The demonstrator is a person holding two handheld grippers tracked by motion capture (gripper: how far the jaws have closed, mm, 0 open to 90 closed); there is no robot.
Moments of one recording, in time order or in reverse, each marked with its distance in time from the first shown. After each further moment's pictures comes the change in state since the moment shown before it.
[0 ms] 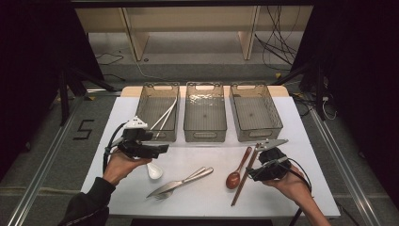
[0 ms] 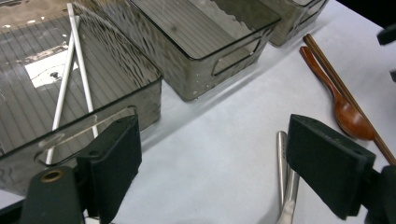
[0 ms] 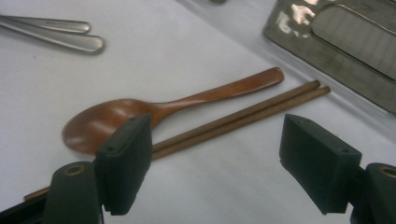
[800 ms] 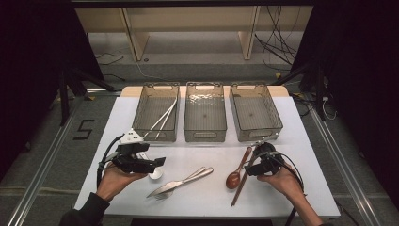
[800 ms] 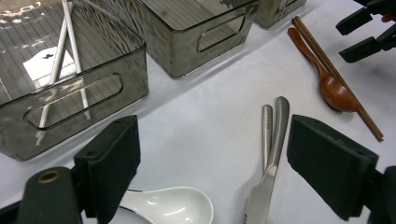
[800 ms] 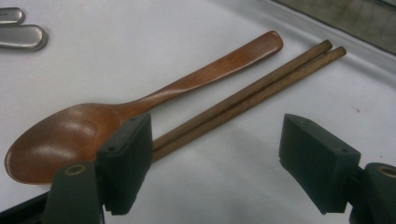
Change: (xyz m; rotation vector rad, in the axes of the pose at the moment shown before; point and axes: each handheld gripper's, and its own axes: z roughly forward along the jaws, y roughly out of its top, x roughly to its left) left arm -0.016 -0.026 -0.017 -0.004 0.007 0.010; right arm -0.007 0.007 0.034 0.149 -0.019 0.144
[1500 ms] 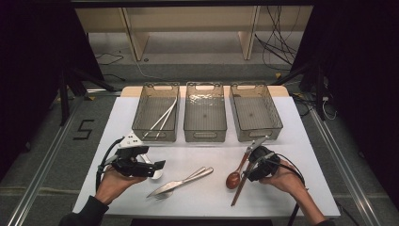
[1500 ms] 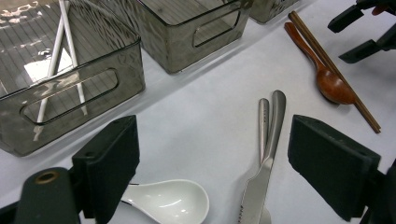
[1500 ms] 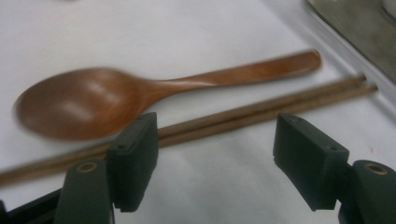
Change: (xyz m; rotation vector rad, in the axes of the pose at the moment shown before) left arm -0.005 -0.005 -0.003 0.004 -0.002 0.018; right arm 0.008 0.002 0.000 0.025 0.064 -0.343
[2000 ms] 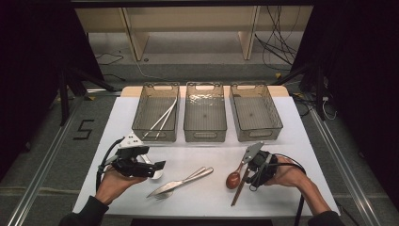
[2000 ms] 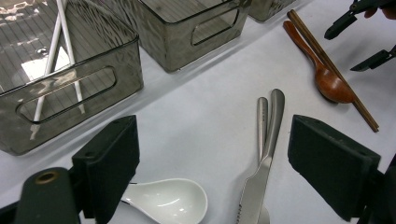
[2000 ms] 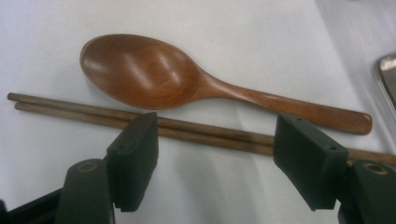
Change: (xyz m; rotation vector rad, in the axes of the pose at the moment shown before) left arm 0.000 -0.001 0.001 0.005 -0.005 -0.007; right arm -0.002 -0.001 0.004 -0.029 0.137 -0.353
